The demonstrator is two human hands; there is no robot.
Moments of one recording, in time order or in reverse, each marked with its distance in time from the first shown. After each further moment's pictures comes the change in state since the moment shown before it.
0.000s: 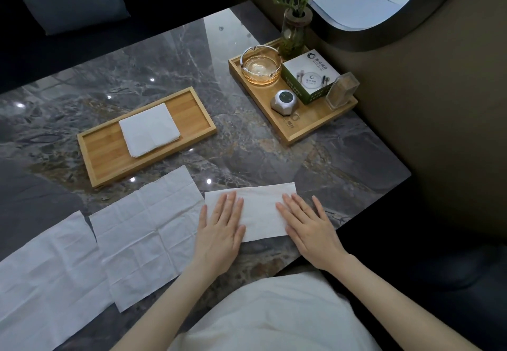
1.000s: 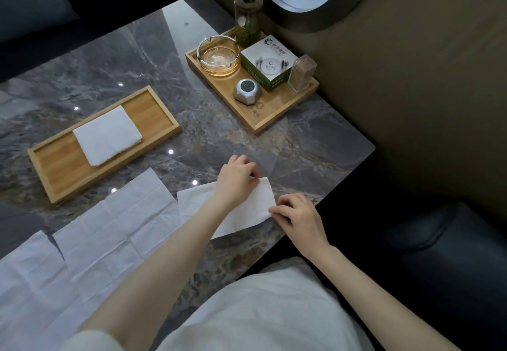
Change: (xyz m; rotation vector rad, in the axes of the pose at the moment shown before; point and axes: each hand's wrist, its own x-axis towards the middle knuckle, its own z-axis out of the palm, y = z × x) left_hand 0.108 0.064 -0.040 -0.362 -0.051 0.190; right_hand -0.018 -0.004 -0.009 0.350 0.343 0.203
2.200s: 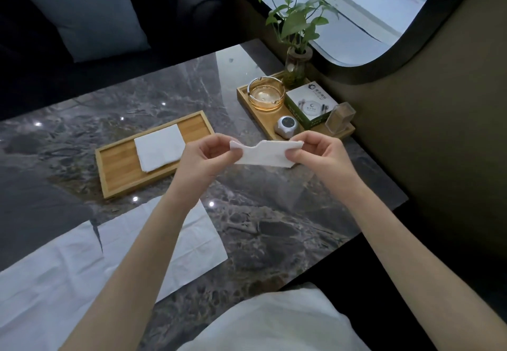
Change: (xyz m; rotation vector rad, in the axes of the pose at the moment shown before) left_hand -0.067 0.001 -0.161 -1.041 0.400 -0.130; right_hand 0.143 -0.094 -0.111 0.923 -0.212 0.170
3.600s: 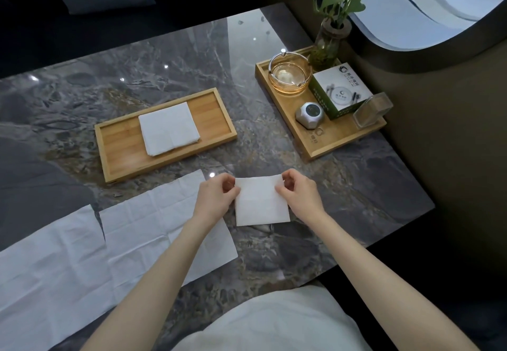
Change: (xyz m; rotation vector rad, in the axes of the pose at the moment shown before) left_hand 0.011 -0.147 -0.016 0.590 0.113 -0.309; right_hand 0.031 0.132 0.051 -0.683 0.066 0.279
